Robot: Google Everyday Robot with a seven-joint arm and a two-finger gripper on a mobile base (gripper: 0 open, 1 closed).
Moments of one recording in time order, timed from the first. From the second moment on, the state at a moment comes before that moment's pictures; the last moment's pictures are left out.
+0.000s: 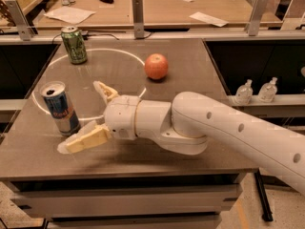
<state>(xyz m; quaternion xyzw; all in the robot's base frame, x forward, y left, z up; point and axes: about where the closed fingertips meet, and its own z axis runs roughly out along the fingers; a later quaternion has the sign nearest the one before) 0.477 0.156 0.887 -0.48 0.55 0.39 0.56</state>
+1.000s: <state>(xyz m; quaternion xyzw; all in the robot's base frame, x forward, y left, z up) 0.483 0.216 0.886 -0.51 0.53 0.43 0.53</state>
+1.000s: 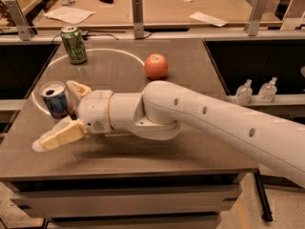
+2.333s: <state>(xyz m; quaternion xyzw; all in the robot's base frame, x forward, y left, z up) 0.485 0.227 0.892 -0.53 0.51 0.42 0.53</state>
